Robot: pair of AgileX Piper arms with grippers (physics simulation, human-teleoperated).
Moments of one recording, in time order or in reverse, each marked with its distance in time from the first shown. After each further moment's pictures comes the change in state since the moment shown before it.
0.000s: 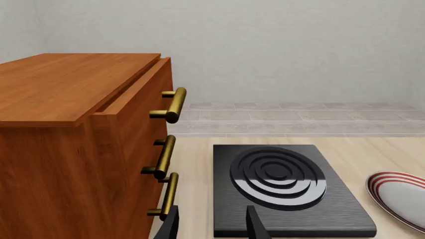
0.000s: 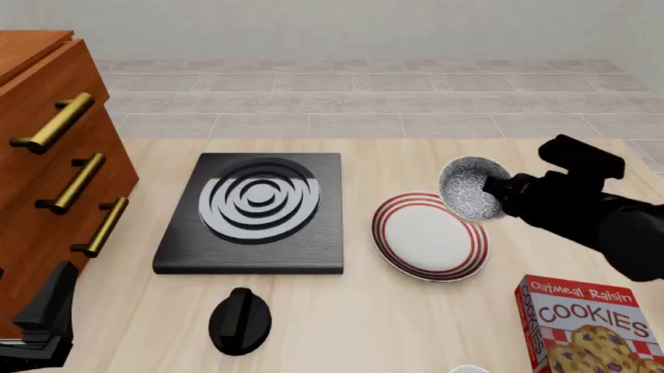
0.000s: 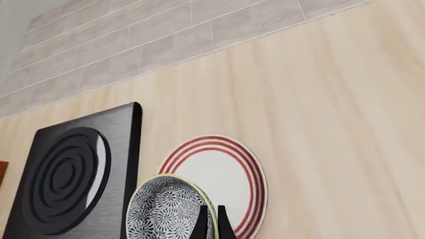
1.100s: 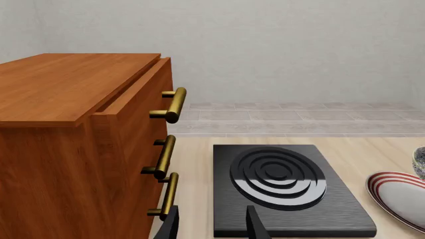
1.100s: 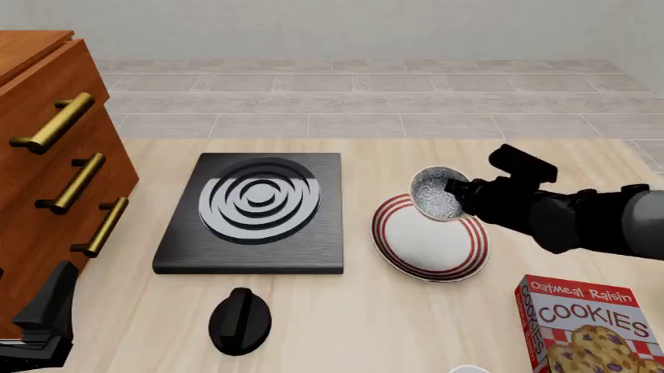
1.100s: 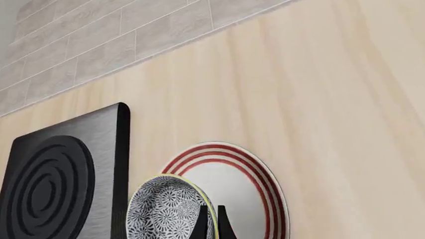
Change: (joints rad) left arm 0.000 0.000 0.000 0.000 0.000; right arm 0.033 0.358 -0.118 -0.161 0.071
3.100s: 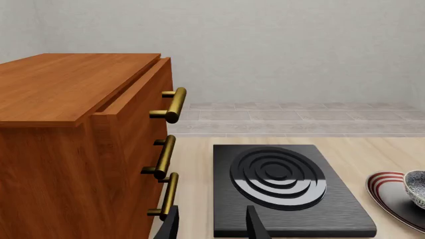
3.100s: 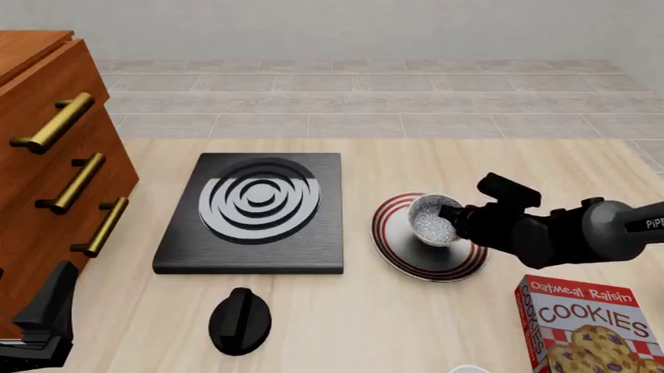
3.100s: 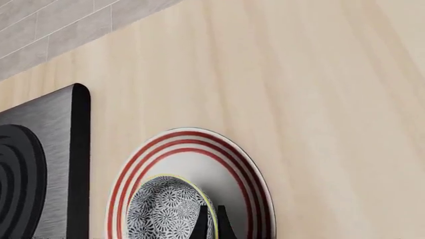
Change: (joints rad) left arm 0.000 0.000 0.000 0.000 0.000; right arm -0.016 0.171 0.026 -0.100 -0.019
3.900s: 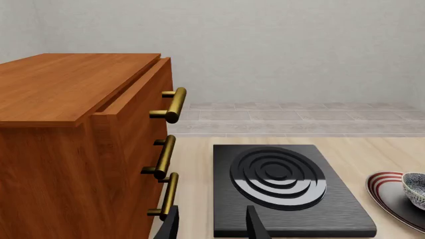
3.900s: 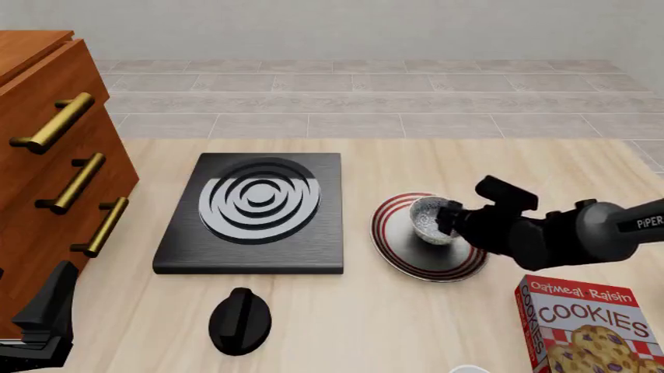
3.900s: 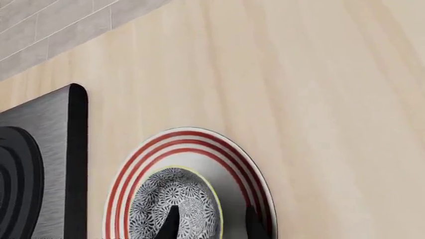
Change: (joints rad) left arm 0.000 0.000 0.000 0.000 0.000; right arm 0.005 0.025 0.000 -0.023 0.003
